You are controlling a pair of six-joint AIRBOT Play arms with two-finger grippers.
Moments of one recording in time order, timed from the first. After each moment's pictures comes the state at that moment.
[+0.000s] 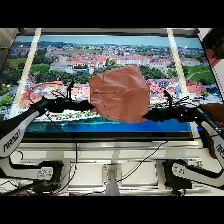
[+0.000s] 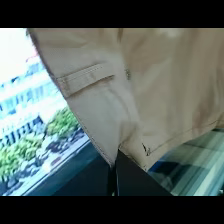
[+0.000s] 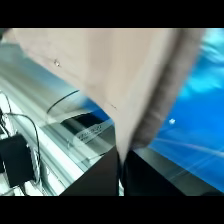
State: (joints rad) left arm -0.04 -1.50 0.83 0.38 -1.00 -0.73; right arm -0.22 -1.29 0.65 -0.57 1.23 0.87
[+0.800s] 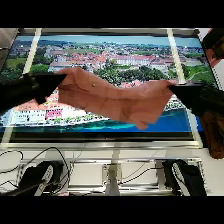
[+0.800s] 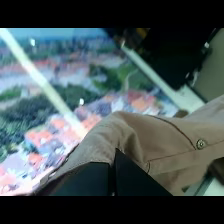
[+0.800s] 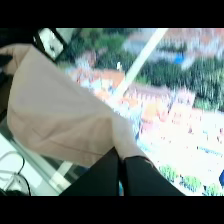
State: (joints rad) left arm 0.10 -0.59 1.00 0.39 -1.11 -0.94; right arm -0.22 -0.54 1.12 -0.56 1.31 1.19
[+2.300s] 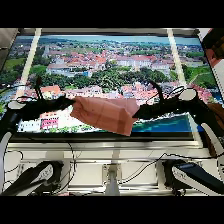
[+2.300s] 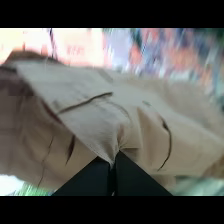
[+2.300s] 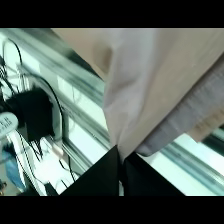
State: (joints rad) left arm 0.21 -1.06 0.64 0.56 -1.08 -0.98; right arm 0.12 -1.14 0.83 -0.71 1.36 1.29
